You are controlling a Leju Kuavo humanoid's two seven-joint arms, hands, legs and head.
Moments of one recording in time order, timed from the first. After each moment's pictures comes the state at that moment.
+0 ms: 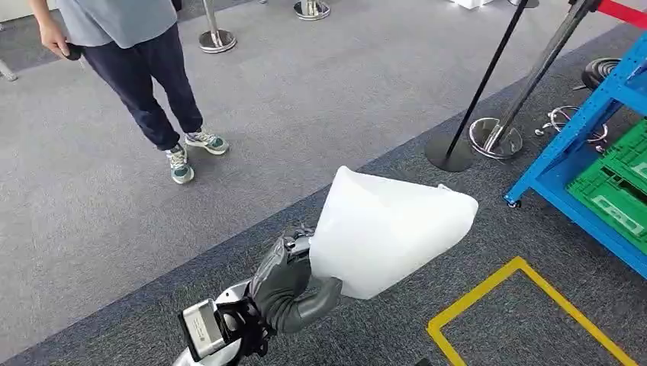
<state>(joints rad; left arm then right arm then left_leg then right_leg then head) -0.34 -0.22 -0.74 -1.42 -0.14 -0.16 -0.53 -0.07 0.10 -0.80 -0.19 1.30 -0.02 -0.11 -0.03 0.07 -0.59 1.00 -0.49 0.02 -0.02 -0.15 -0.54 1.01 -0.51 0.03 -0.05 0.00</state>
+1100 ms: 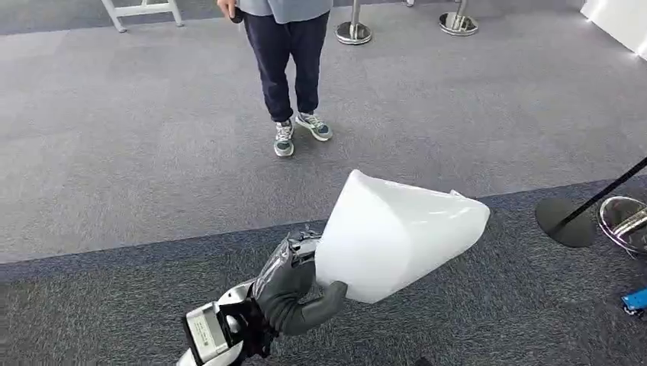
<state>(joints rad) -0.34 -0.25 -0.74 -1.43 -0.16 -0.18 -0.53 -0.07 0.10 -0.80 -0.19 1.30 -0.02 -0.10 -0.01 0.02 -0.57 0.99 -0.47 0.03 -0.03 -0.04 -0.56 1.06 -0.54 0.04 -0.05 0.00</state>
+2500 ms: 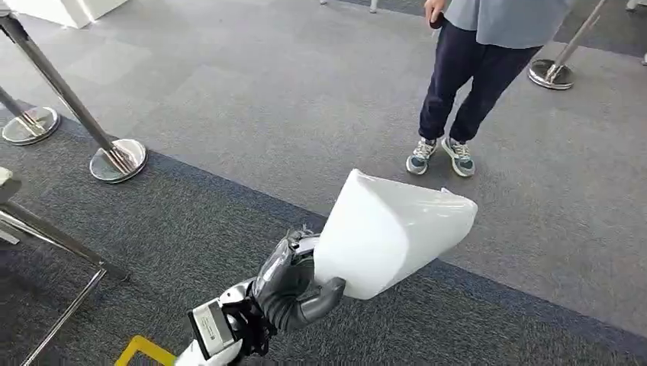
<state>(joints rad) -0.33 -0.22 -0.74 -1.42 -0.16 -0.16 -0.52 -0.05 0.11 -0.80 -0.19 1.31 -0.02 -0.12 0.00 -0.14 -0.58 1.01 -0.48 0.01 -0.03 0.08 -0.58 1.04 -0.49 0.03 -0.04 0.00</state>
